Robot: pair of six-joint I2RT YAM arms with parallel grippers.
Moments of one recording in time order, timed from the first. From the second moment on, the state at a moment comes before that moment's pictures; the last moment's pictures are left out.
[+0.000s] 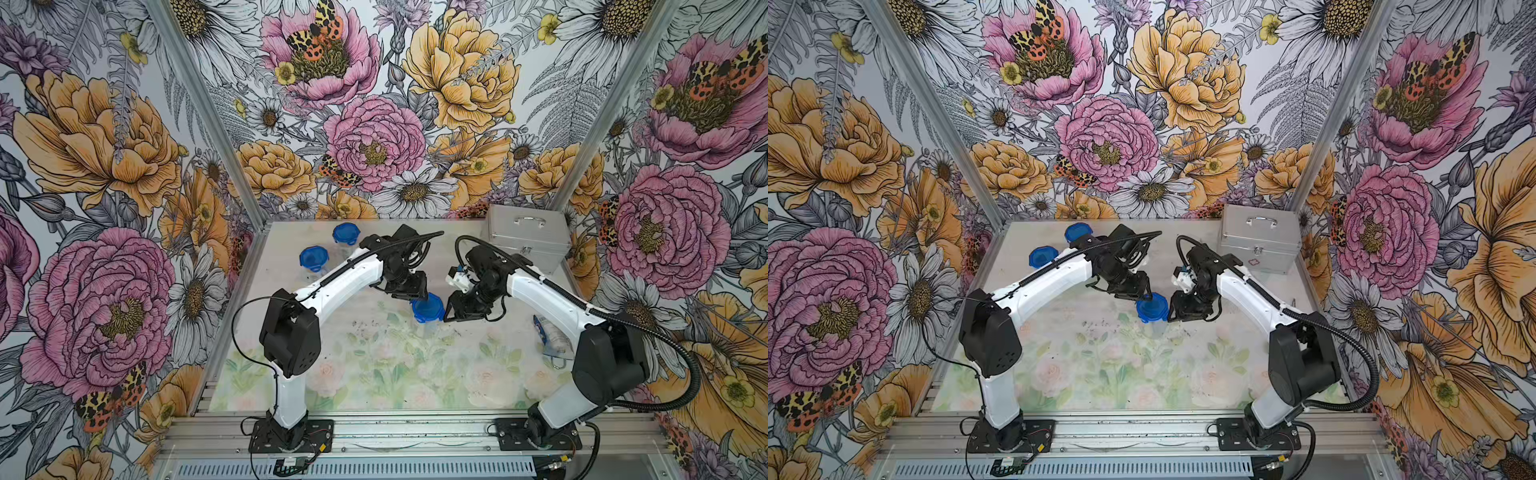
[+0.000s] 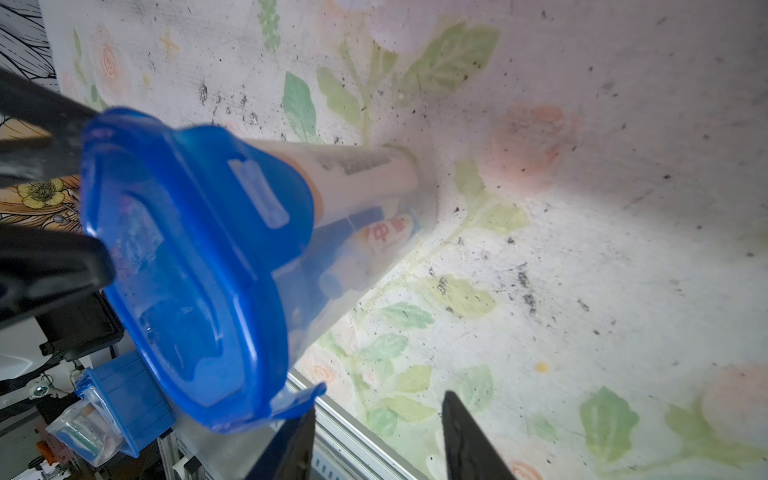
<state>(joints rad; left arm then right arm) -0.69 1.90 1.74 -1.10 0.36 -0.43 0.39 1.59 1.24 -1.06 -0.52 0.16</state>
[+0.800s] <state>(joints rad) -0.69 1.86 1.67 -1.05 0.40 -0.57 0.38 1.67 1.25 -0.98 -0.50 0.22</state>
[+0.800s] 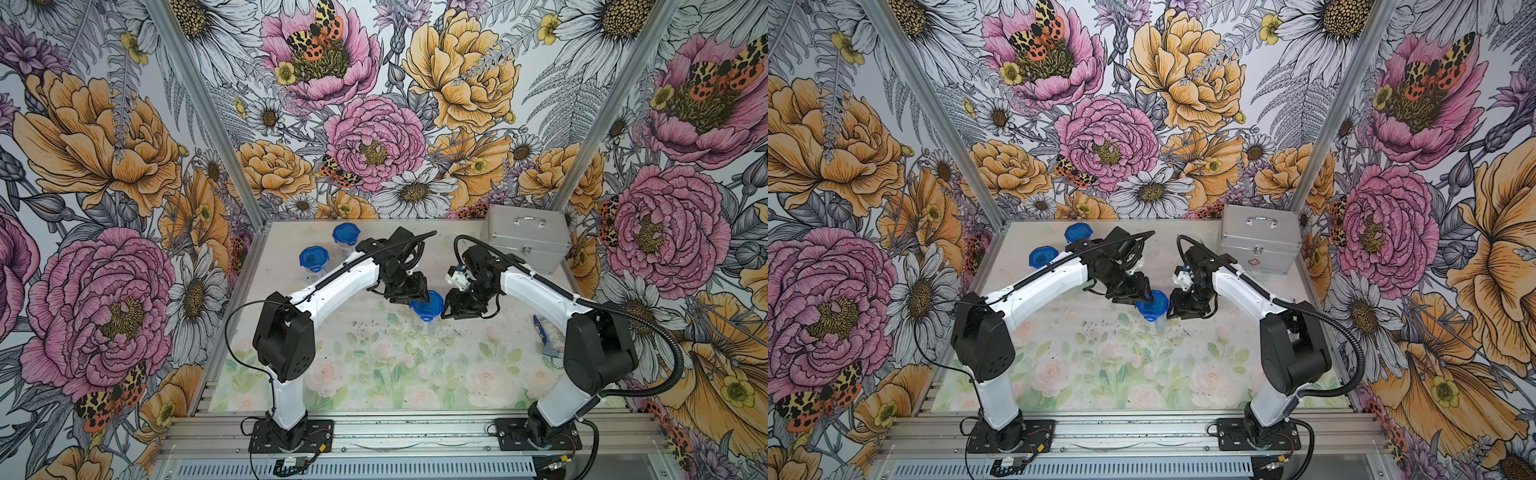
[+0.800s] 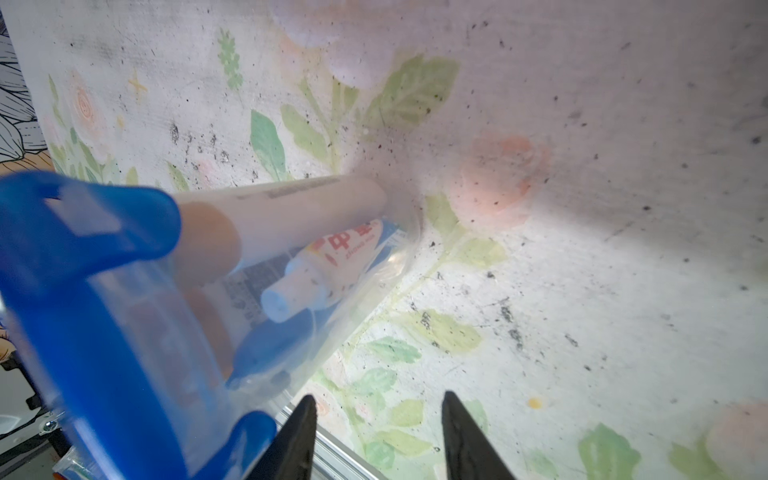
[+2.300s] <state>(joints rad) -0.72 1.82 1.56 -0.92 0.37 -0.76 0.37 1.67 1.24 -0.95 -0.48 0.23</state>
